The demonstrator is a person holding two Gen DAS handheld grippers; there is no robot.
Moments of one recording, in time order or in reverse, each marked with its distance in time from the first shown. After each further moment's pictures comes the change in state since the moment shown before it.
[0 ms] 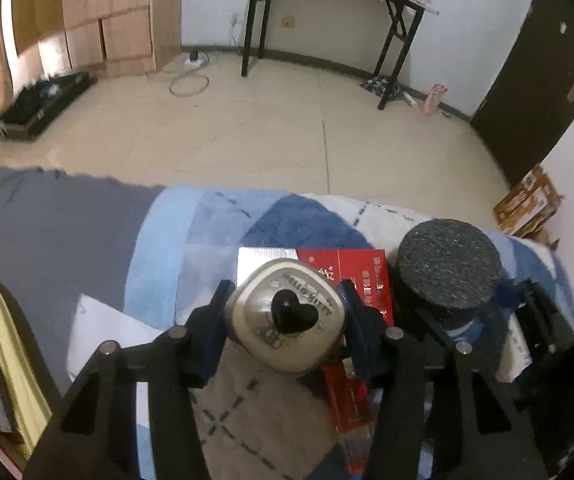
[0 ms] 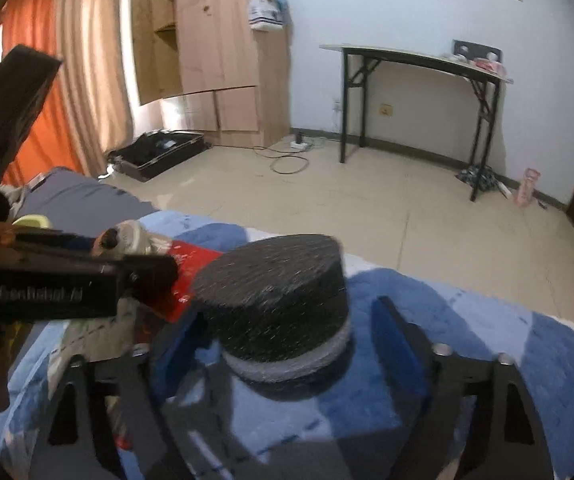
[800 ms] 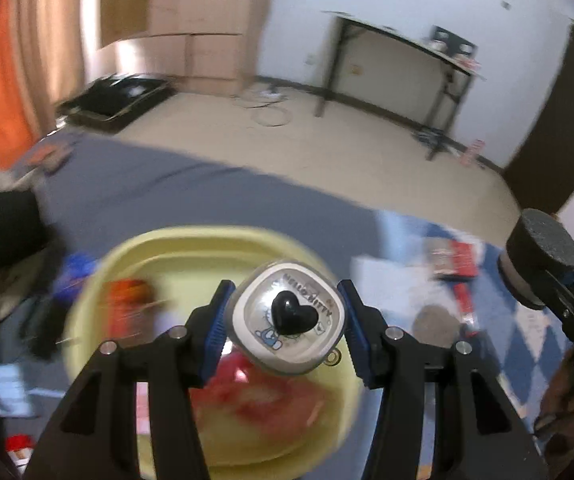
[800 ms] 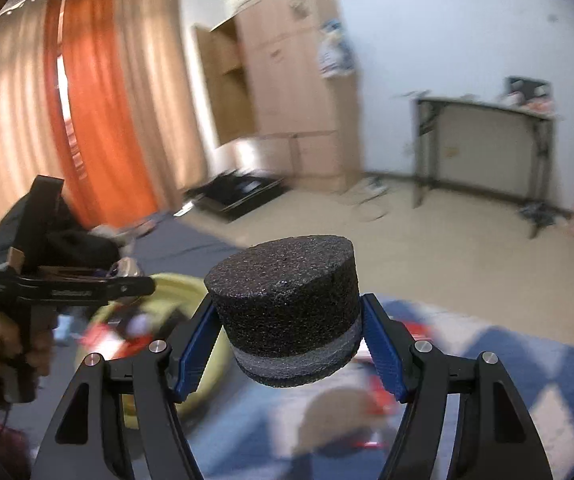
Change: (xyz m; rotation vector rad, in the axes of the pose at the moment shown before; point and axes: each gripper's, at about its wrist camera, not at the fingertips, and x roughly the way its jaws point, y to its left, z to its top) left arm -0.196 0.202 -0.066 -0.137 -0.130 0.137; right arm -0.110 0.116 -0.006 -0.009 -0.106 0.267
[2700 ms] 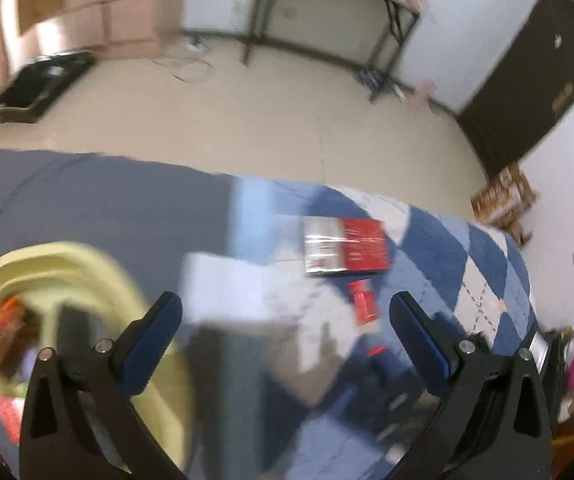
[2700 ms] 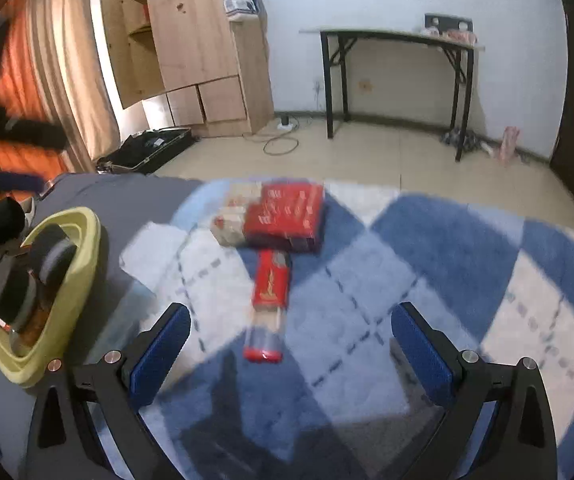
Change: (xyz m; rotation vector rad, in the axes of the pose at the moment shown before) left arm 0.098 -0.190 0.021 0.146 0.249 -0.190; right arm 0.034 -0.085 -0.092 0.159 0.162 -0.314
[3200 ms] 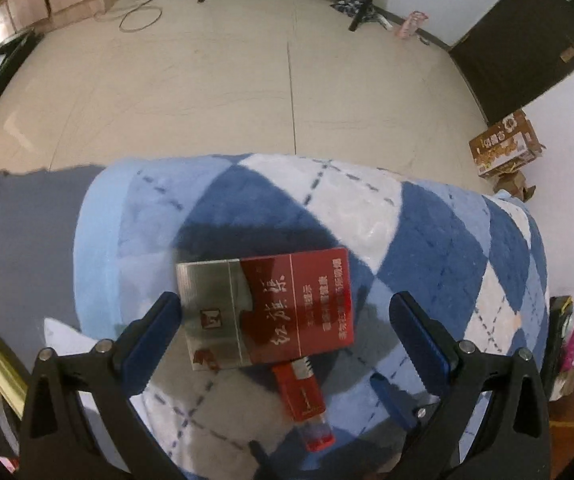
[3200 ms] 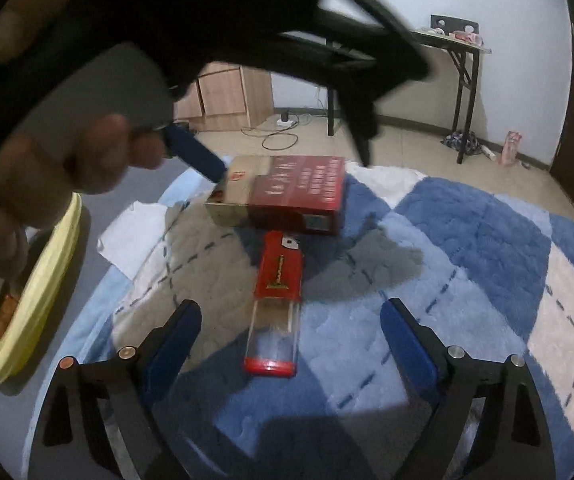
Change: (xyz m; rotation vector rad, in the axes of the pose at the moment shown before) left arm 0.116 -0.064 0.043 0.064 0.214 -0.024; right arm 0.044 0.017 -0.008 -0.042 -0.001 -0.047
